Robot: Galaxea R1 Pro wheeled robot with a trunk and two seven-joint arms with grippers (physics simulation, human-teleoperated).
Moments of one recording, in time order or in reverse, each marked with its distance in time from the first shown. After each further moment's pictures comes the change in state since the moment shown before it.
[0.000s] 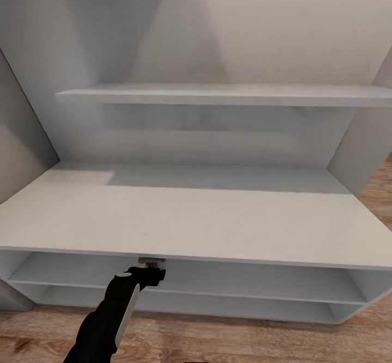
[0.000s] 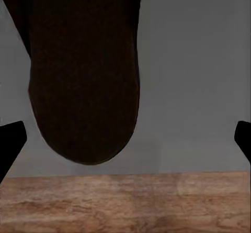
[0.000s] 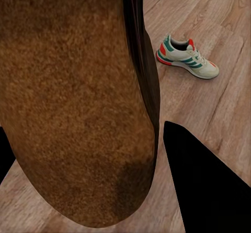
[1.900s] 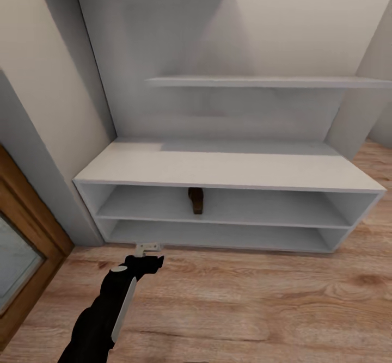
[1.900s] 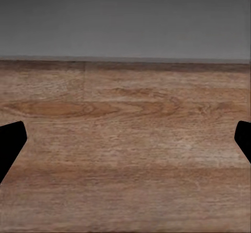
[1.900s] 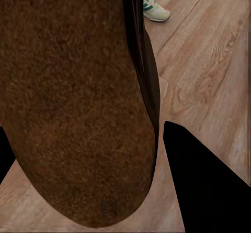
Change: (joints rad) left arm 0.001 0.004 0.003 -0.105 0.001 -0.032 0.000; right arm 0.000 0.001 -0.009 -0.001 -0.008 0.000 0.001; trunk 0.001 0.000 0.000
